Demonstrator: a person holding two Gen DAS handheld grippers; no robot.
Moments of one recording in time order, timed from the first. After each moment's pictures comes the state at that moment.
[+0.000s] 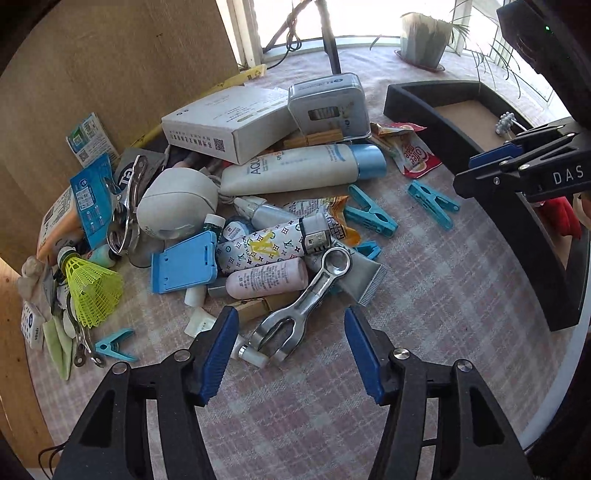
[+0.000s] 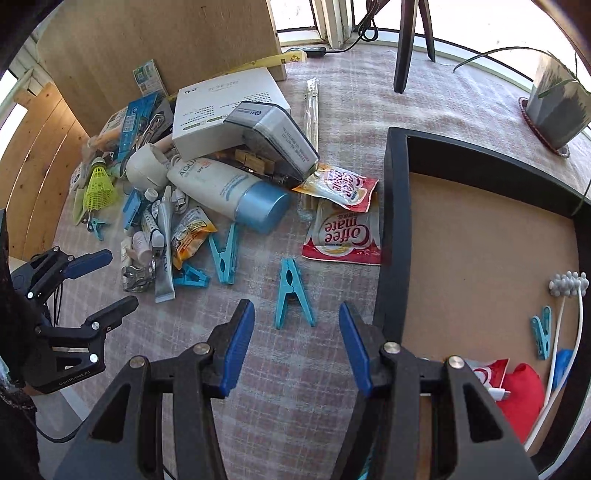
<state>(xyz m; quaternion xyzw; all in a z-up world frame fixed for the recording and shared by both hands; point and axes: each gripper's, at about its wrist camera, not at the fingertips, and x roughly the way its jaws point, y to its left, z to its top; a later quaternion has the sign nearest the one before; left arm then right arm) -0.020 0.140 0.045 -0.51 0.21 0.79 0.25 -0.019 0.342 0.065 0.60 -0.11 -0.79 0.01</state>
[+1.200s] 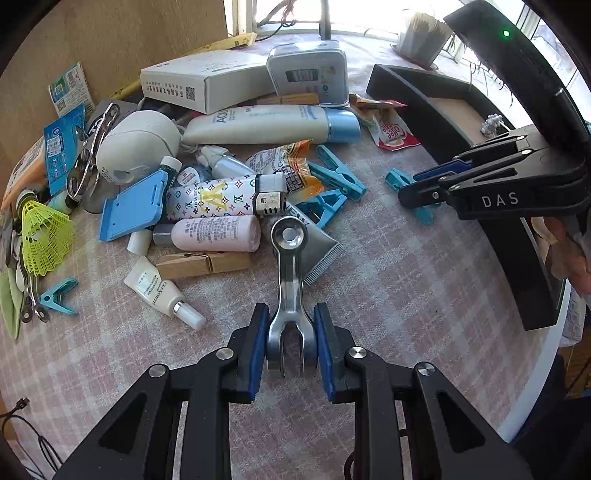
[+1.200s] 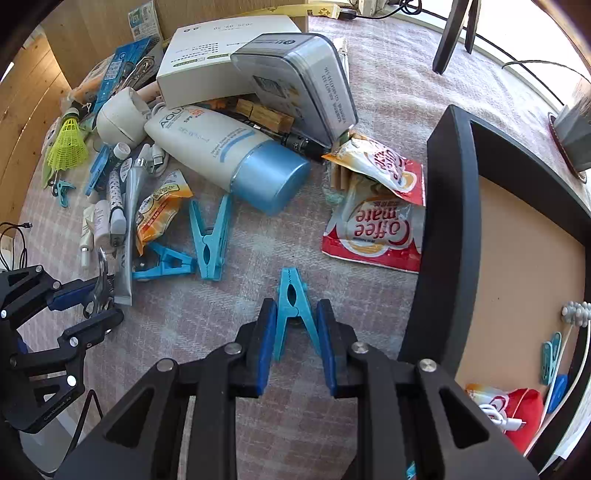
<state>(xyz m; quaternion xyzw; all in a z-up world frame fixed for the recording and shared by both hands) 0.006 0.141 0.026 -0.56 0.14 0.77 0.28 -0.036 0.310 0.029 0.64 -0.05 -0.77 0.01</state>
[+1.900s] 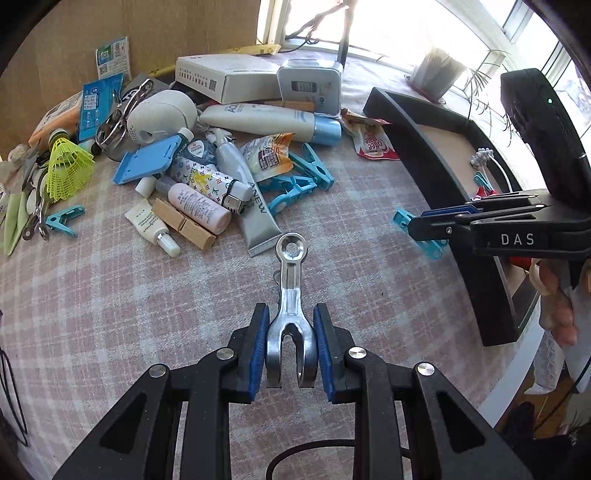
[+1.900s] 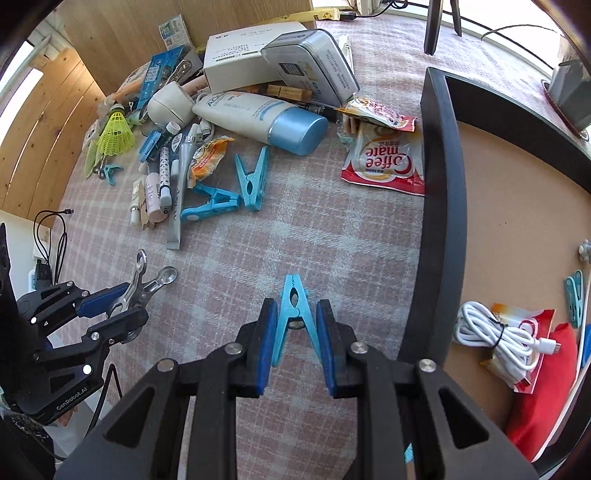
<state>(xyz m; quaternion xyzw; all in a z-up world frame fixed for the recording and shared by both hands) 0.046 0.130 0.048 -0.56 0.05 0.79 0.24 0.021 0.322 0.053 0.62 -0.10 -0.78 0.05</state>
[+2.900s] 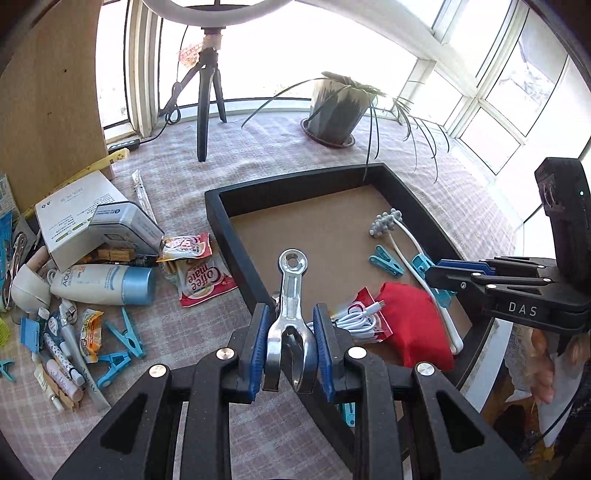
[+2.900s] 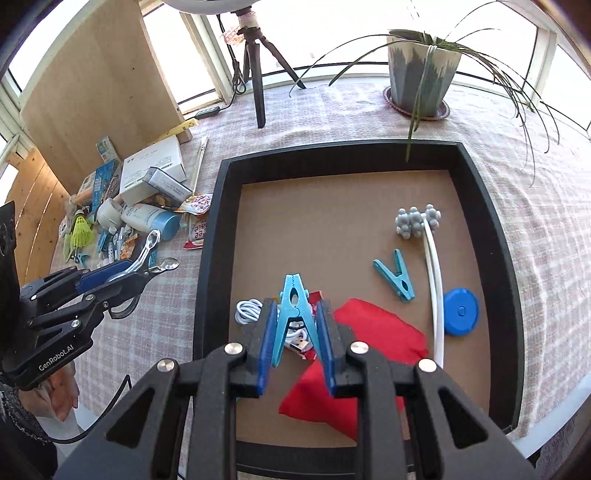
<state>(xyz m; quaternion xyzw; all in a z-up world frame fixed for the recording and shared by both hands) 0.020 0.319 0.117 -0.49 0.05 0.80 0.35 0.109 0.487 0.125 0.52 -0.16 -0.83 -0.09</state>
